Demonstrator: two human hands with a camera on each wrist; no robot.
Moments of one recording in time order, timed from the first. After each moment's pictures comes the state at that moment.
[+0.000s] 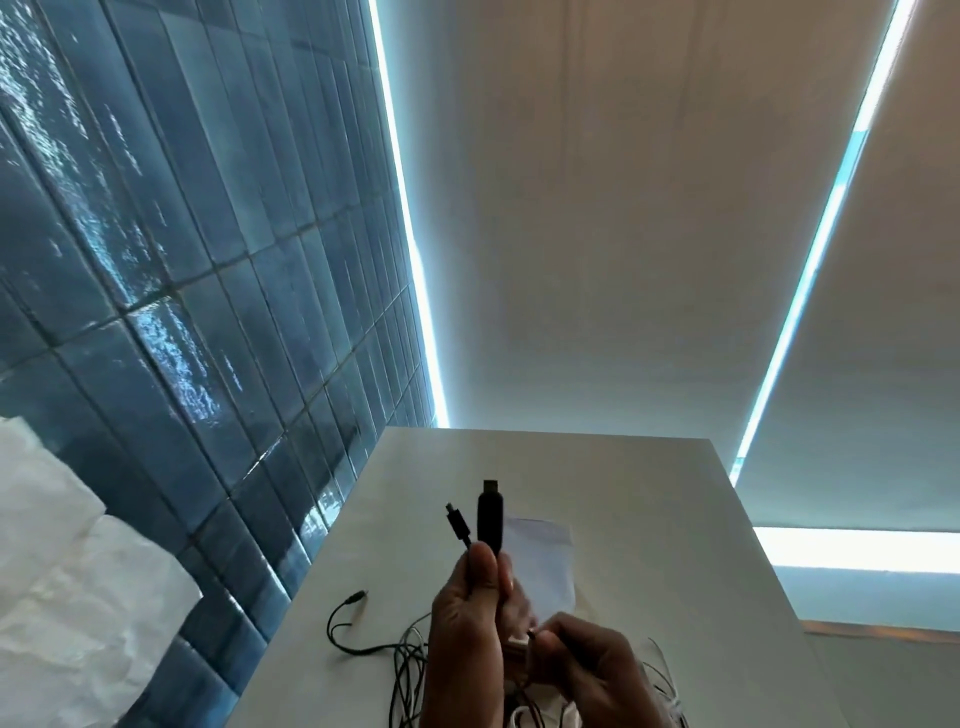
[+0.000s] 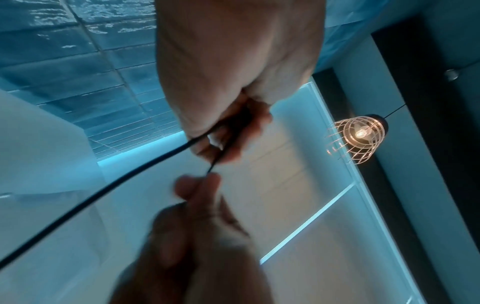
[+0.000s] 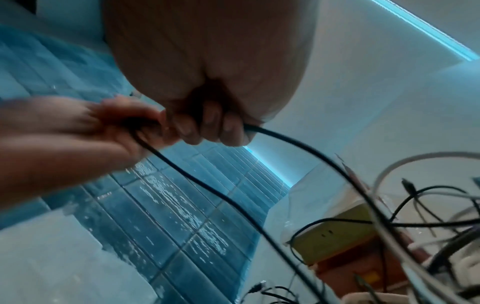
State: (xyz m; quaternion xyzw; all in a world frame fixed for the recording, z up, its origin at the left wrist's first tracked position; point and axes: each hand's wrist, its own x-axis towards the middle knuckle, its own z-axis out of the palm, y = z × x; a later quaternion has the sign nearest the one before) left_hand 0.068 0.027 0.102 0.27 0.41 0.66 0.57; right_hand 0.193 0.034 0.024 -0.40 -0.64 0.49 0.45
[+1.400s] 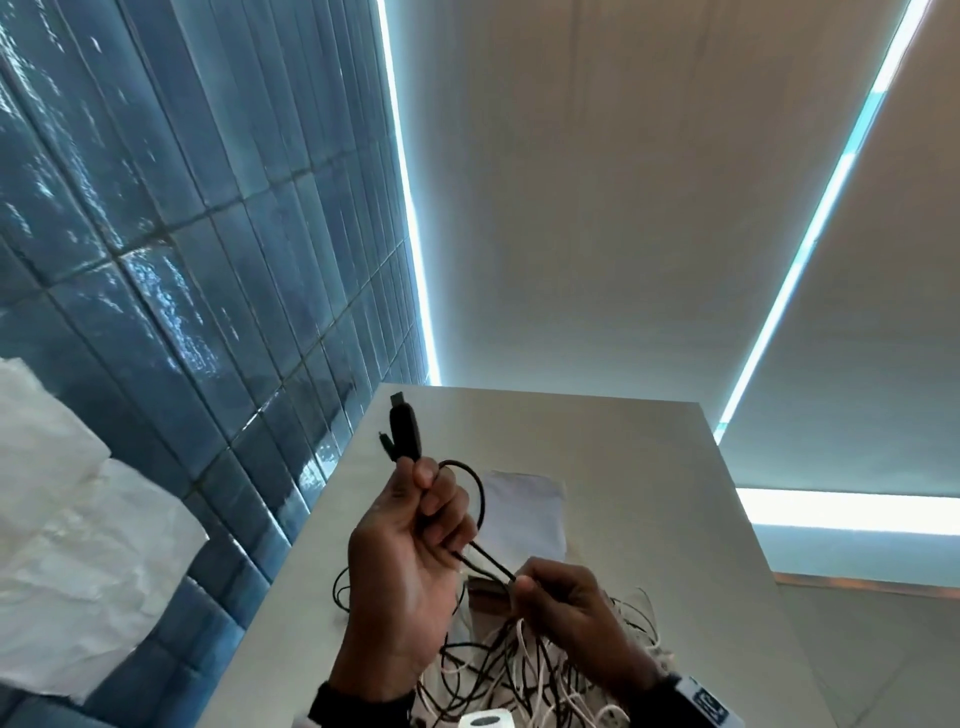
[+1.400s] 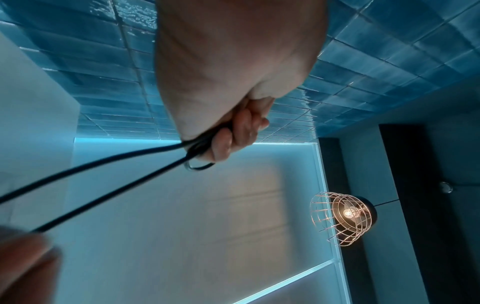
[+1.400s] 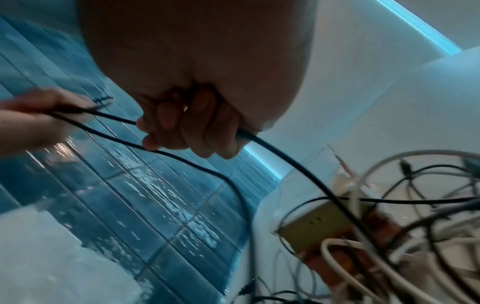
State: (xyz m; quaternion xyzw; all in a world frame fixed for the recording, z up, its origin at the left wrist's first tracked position) left_hand 0.020 0.016 0.149 0.22 0.26 0.69 0.64; right_hand 0.178 0.035 0.025 -0.35 -0.63 0.54 0.43
